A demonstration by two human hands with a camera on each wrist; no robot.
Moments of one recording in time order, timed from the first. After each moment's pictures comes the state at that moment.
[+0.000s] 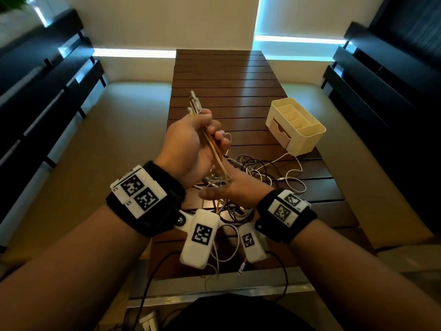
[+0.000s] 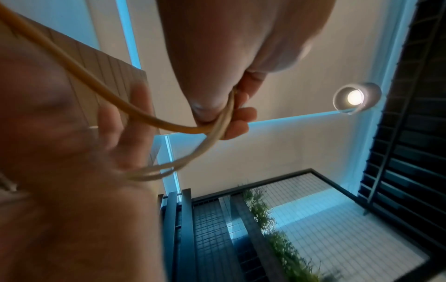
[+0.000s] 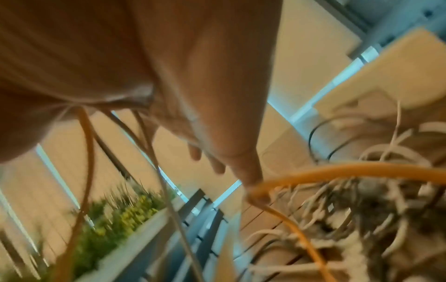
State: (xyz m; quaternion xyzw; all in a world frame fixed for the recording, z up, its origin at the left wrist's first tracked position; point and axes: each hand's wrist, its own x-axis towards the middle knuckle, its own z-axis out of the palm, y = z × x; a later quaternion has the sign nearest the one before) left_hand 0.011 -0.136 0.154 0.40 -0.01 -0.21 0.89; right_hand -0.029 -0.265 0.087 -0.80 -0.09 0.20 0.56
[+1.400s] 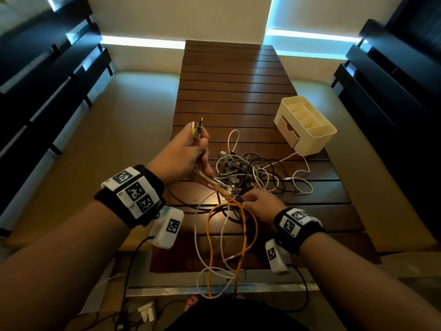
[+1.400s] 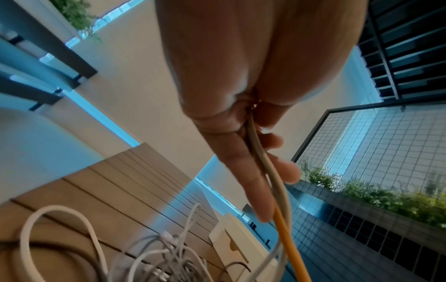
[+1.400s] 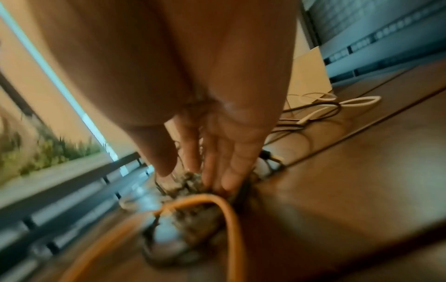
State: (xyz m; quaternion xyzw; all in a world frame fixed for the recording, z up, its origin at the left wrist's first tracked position) left_hand 0.034 -0.087 0.111 0.75 -0.16 -0.19 0.61; right_hand -0.026 -0.314 -0.018 -0.89 0.13 0.22 0.37
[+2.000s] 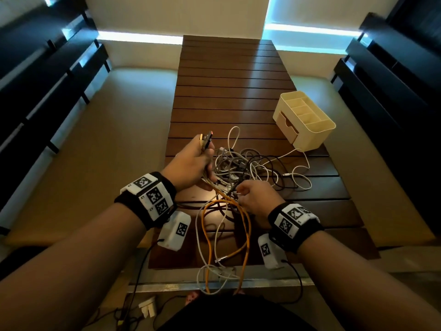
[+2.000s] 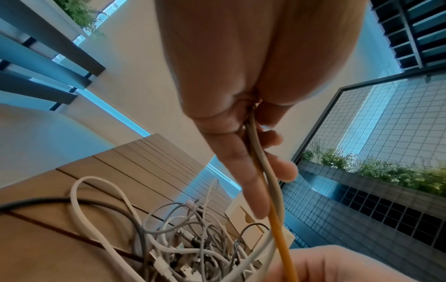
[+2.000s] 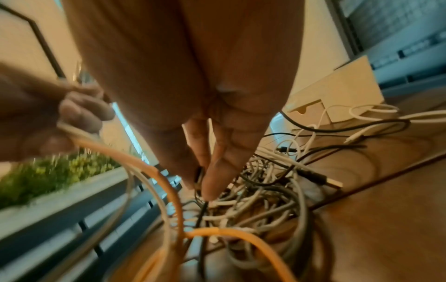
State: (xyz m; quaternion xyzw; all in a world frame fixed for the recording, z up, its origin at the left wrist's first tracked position) left_hand 0.025 -0.104 0.084 0.78 -0.14 -0.22 0.57; right_hand -0.024 -0.302 -0.003 -0.93 0.10 0.16 0.31
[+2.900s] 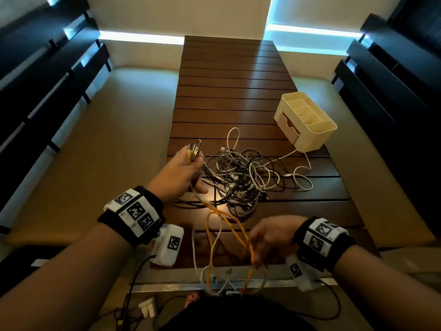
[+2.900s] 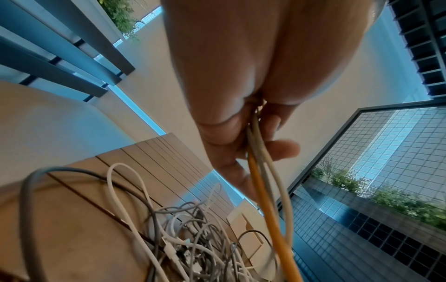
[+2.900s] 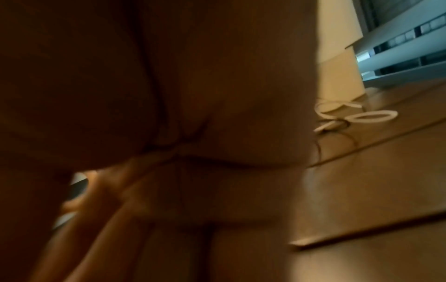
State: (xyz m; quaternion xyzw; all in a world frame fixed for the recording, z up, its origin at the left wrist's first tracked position) left_hand 0.011 -0.080 0.072 0.71 -0.09 -0.23 0.65; right_hand -0.076 -0.322 0.013 -0.77 -0.01 0.54 0.33
